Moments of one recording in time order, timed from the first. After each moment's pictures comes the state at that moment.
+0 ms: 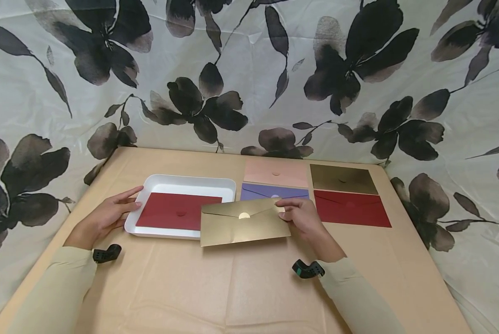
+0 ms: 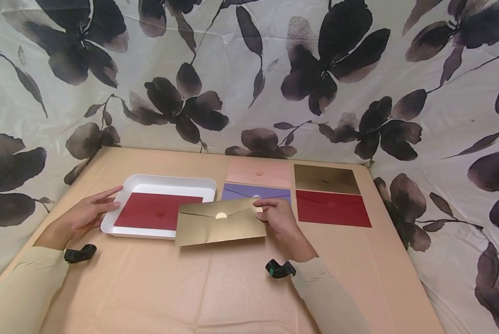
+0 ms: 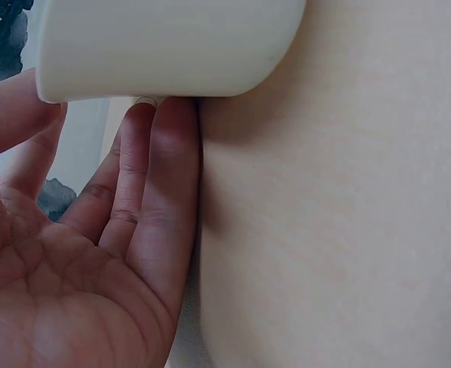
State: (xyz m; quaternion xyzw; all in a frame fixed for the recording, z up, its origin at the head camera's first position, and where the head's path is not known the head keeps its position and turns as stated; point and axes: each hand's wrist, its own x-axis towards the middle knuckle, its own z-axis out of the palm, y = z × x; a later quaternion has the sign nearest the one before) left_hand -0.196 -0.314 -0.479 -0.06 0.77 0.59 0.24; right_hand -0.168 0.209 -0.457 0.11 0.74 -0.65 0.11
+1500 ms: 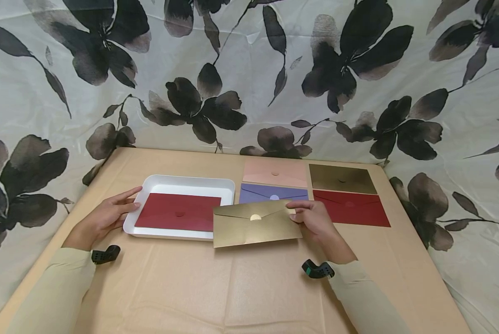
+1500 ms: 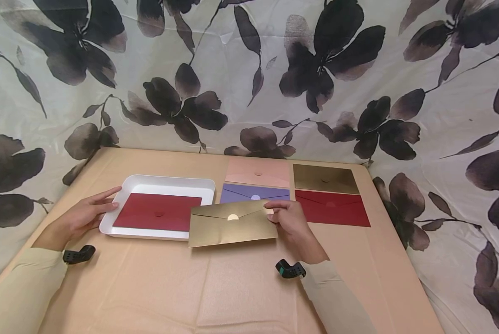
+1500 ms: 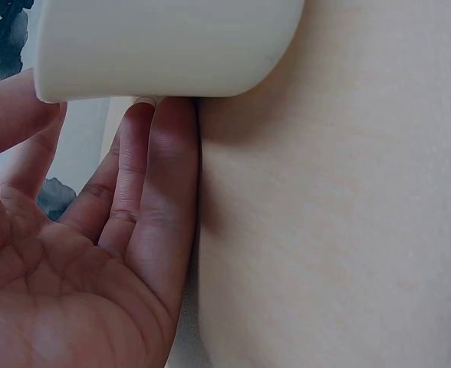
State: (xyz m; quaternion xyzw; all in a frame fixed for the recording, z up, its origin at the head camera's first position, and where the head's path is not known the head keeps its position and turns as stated) left_hand -0.196 -0.315 -0.480 -0.06 0.76 0.60 0.24; right_hand -0.167 0.239 -0.464 0.12 0.75 -0.64 0.11
